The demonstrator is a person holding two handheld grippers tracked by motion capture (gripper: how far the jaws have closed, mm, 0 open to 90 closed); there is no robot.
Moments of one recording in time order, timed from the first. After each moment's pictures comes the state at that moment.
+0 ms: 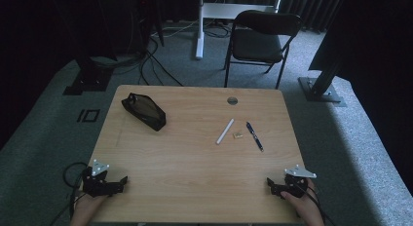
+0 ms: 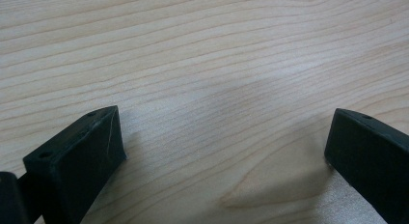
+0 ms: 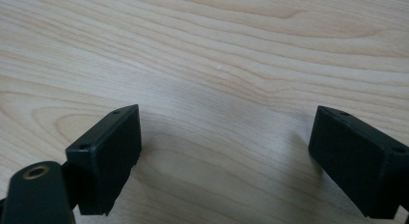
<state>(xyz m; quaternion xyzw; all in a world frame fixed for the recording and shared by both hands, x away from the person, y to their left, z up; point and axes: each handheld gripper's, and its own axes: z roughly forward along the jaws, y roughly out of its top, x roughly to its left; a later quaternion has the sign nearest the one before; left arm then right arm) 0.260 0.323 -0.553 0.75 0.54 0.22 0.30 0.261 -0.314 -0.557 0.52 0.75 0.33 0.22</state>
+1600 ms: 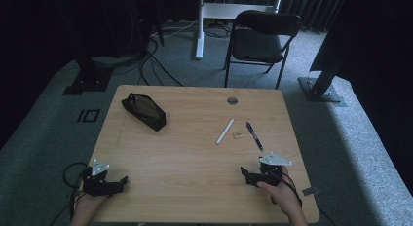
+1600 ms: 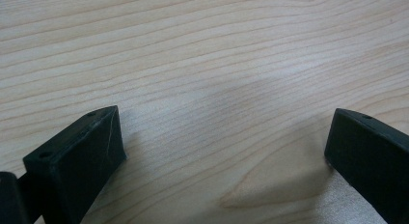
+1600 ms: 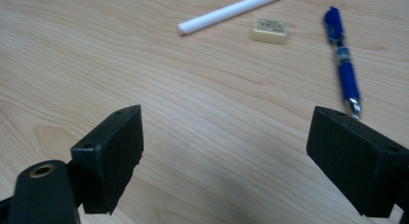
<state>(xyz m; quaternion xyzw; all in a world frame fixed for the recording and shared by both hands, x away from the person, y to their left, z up) 0.260 0.322 -0.553 0.75 0.54 0.22 0.30 0.284 -0.231 -0.518 0.45 0.77 0.41 0.20</state>
